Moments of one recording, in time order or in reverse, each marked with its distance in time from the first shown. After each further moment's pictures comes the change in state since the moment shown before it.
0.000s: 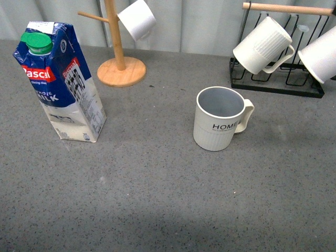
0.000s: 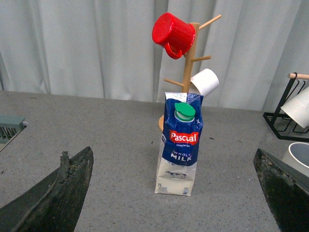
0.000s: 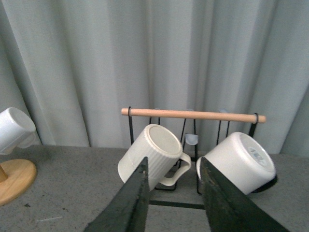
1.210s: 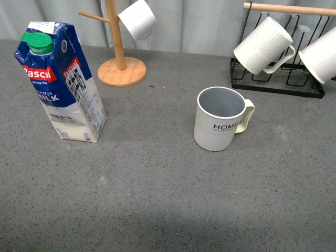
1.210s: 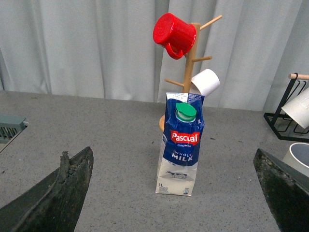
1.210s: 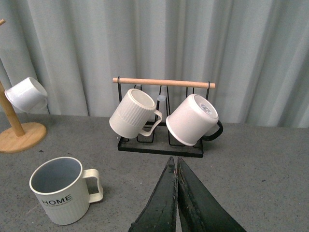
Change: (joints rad) left arm 0.000 0.000 0.000 0.000 0.000 0.000; right arm -0.169 -1.064 -0.468 -0.613 -0.167 -0.025
